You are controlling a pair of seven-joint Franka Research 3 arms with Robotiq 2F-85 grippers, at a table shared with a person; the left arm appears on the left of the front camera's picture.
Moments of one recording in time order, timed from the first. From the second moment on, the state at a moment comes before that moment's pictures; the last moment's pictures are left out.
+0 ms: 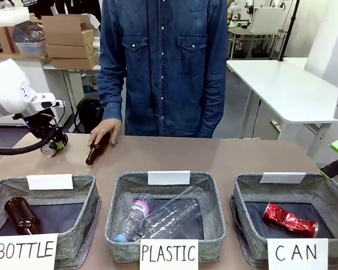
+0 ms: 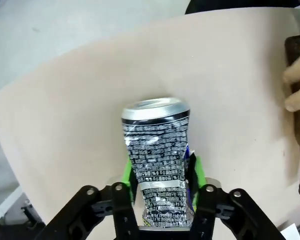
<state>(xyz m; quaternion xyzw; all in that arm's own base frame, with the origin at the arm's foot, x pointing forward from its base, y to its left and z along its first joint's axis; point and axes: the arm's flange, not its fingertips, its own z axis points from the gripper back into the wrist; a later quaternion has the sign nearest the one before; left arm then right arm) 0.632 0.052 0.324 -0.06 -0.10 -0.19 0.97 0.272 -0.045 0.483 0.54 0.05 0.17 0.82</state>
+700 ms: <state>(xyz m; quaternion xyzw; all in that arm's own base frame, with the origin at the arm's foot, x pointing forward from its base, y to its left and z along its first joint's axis) 0.628 0.059 0.339 -0.06 -0.12 -0.19 0.97 0.272 -0.045 0.483 0.54 0.05 0.17 0.82</state>
